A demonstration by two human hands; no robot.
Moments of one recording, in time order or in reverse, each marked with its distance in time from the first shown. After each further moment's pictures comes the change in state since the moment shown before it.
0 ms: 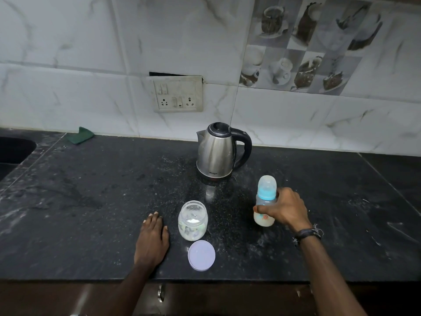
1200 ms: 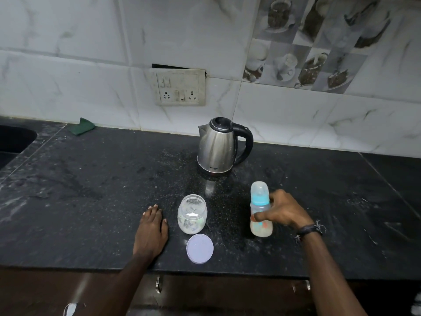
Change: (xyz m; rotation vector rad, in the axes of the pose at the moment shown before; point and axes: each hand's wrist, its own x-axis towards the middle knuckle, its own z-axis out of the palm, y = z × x) left_hand -0.002 0.001 -0.002 -0.021 -0.001 0.000; right_hand -0.007 0.000 -0.003 0.028 -0.258 -0.061
